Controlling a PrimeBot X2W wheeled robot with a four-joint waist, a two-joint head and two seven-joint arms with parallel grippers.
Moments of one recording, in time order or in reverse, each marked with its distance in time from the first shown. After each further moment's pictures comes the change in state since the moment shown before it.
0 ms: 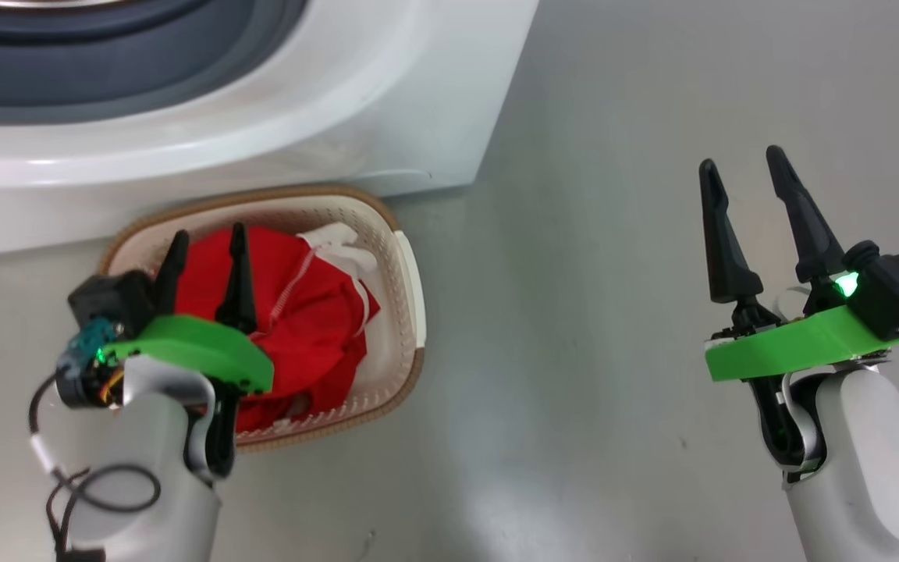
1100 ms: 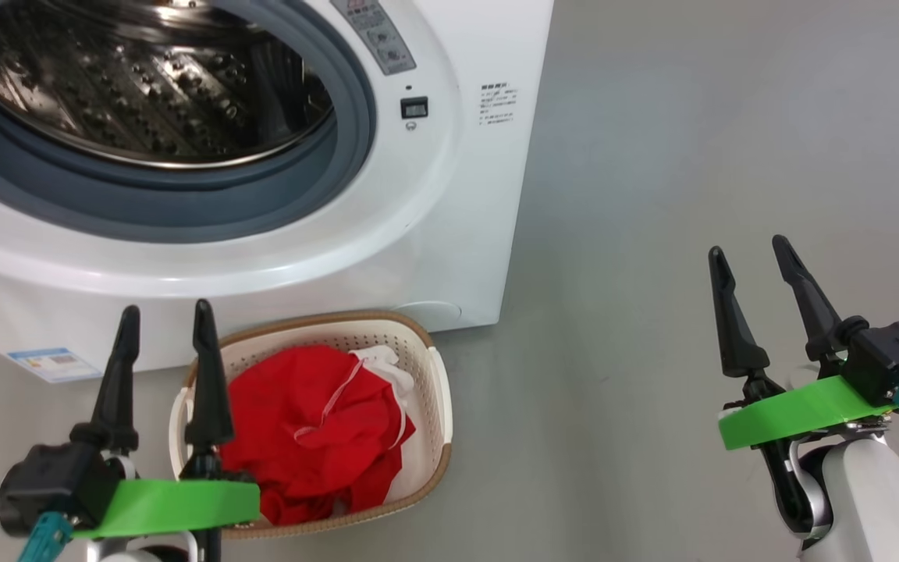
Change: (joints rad) left arm 0.499 -0.009 0.085 -0.745 0.144 0.080 -0.005; right arm 0.145 0.001 -0.043 0.022 -0.064 0.000 0.000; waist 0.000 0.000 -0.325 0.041
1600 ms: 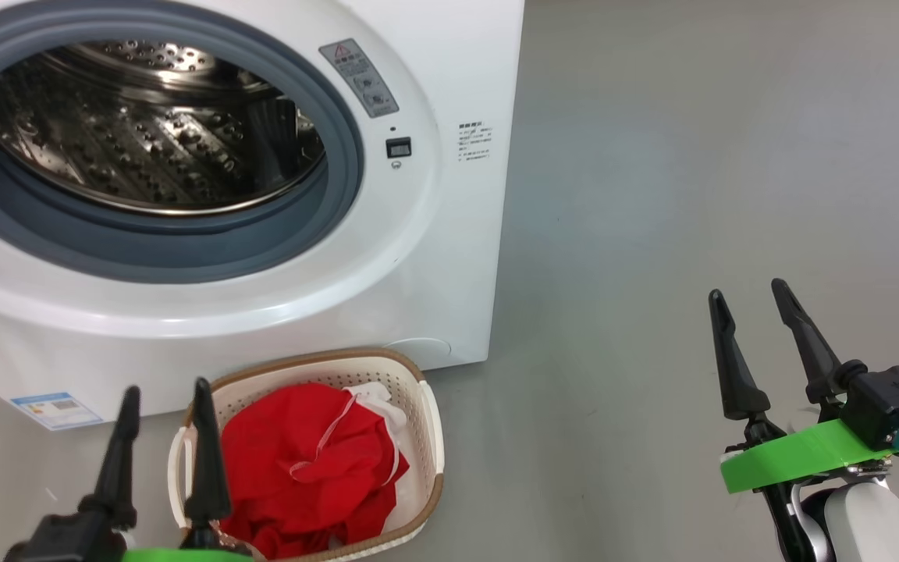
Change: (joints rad) left arm 0.157 0.014 0.008 -0.035 0.017 0.032 0.000; right arm 0.099 0.001 -0.001 -0.050 0.001 0.000 0.000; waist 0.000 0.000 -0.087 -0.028
